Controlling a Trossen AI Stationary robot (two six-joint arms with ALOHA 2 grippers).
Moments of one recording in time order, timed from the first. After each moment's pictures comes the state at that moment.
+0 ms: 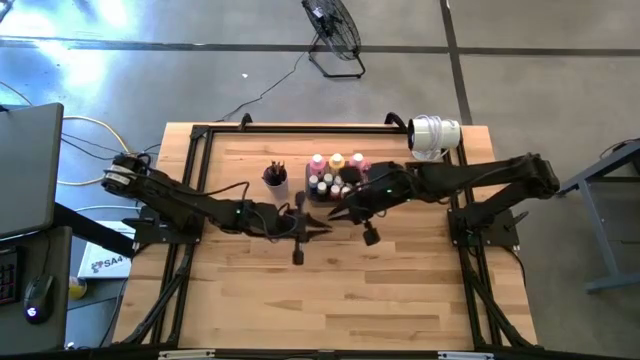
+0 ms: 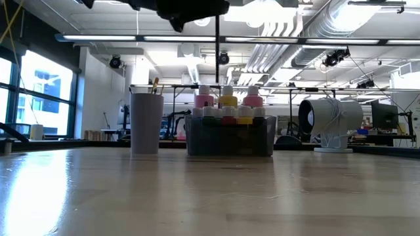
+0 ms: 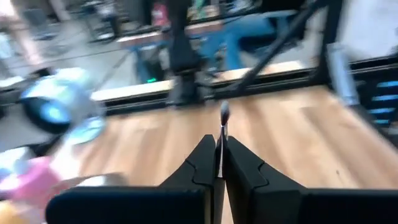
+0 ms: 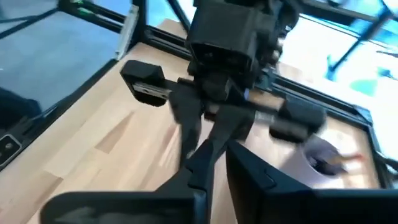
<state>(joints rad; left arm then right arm) -0.24 1.47 0.87 0.48 -0.26 0.12 0.09 1.45 1.35 -0.38 -0.13 -0.28</state>
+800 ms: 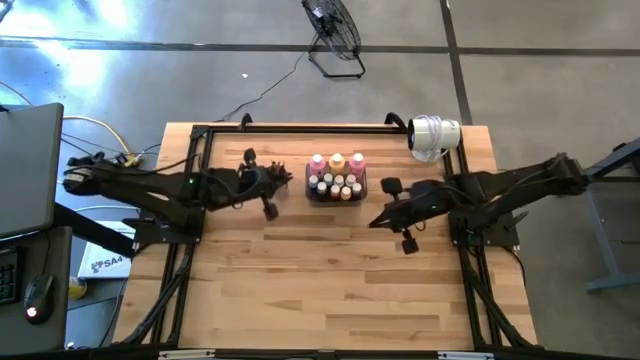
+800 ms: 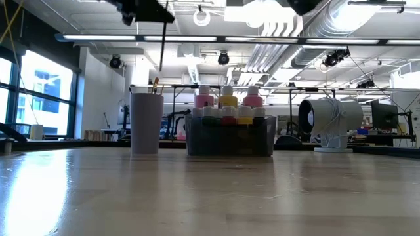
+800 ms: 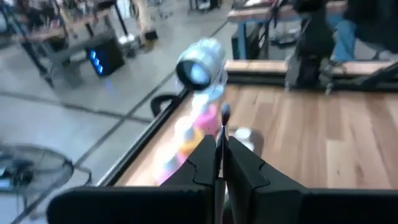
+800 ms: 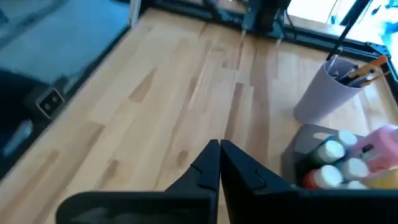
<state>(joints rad) -0.11 1.02 0.82 0.01 -0.56 0.04 0.20 1.11 1.00 -0.46 0.00 -0.10</state>
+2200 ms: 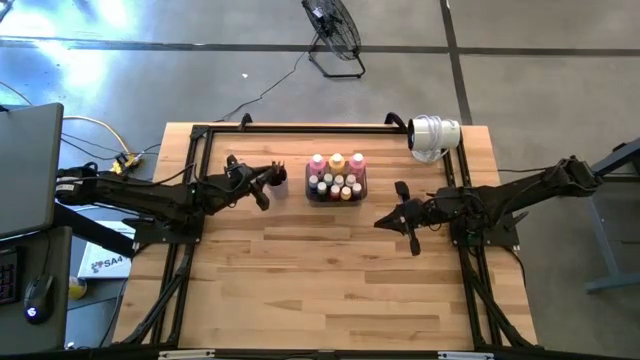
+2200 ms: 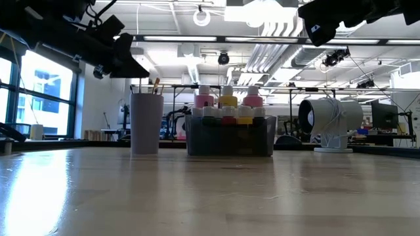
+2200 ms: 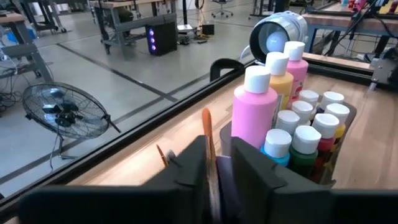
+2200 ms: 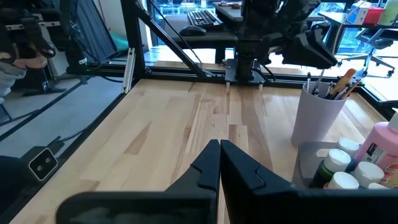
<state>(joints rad) 0.06 0.90 0.32 0.42 -0.65 -0.12 0.21 0.86 0.47 0.19 0.05 0.03</state>
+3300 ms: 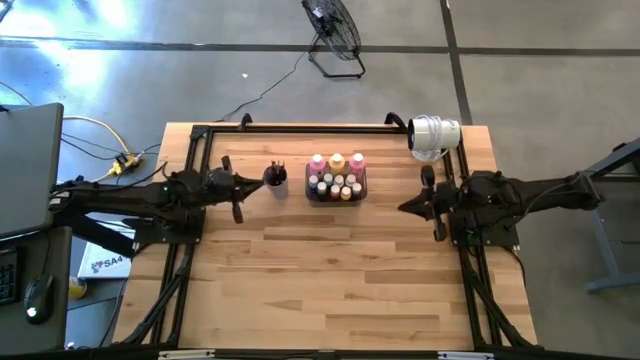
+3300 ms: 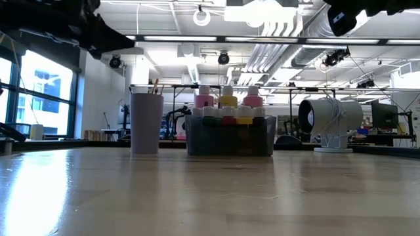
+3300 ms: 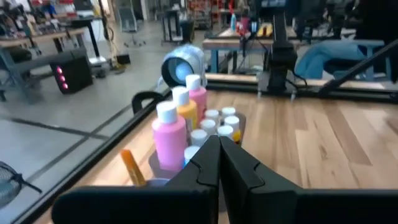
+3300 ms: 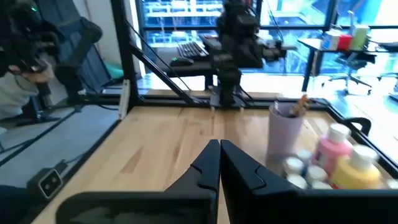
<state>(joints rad) 0.06 0.51 0.32 0.15 -0.27 0.02 0.11 0.50 0.47 -0.05 -0.01 0.03</state>
